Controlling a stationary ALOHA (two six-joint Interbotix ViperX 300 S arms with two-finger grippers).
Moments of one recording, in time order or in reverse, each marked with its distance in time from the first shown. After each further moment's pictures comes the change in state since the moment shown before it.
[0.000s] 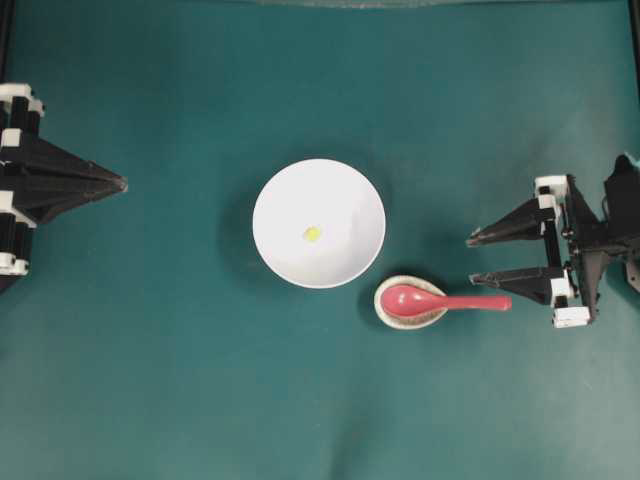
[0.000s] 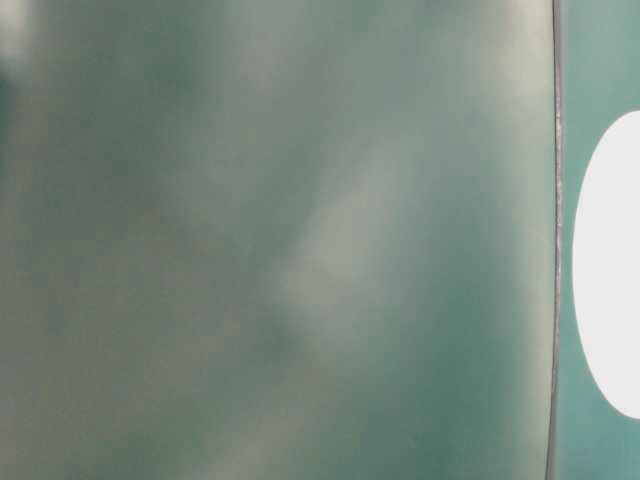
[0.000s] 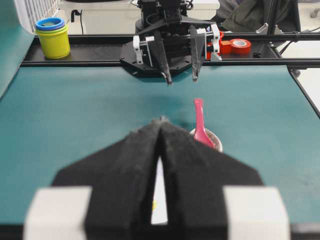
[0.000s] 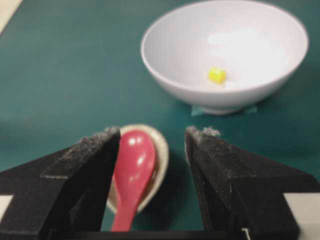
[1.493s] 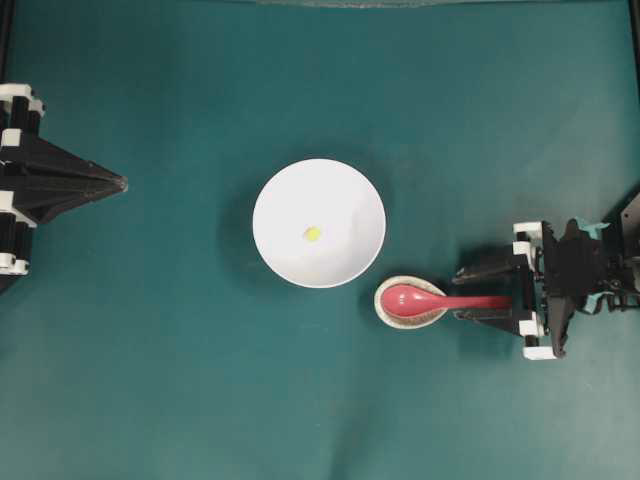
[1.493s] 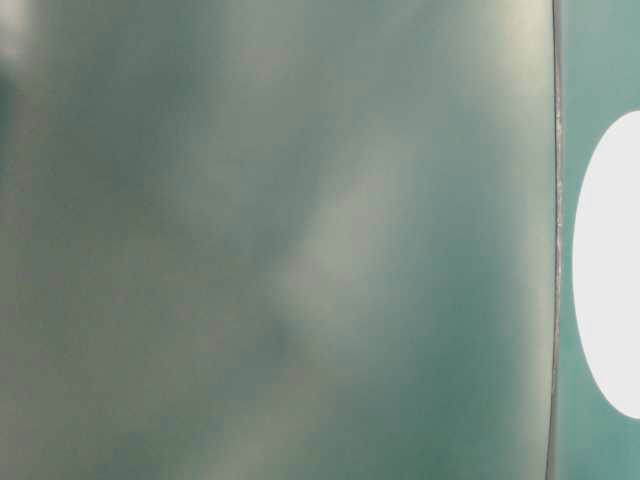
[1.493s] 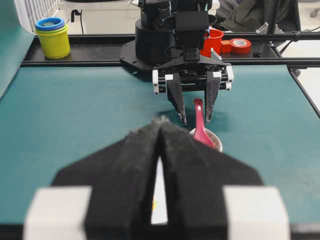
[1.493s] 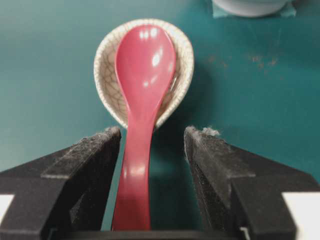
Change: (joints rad) left arm 0.000 -0.003 0.000 0.000 0.002 0.000; right arm 0.264 0.465 -0.067 0.279 -0.216 0.005
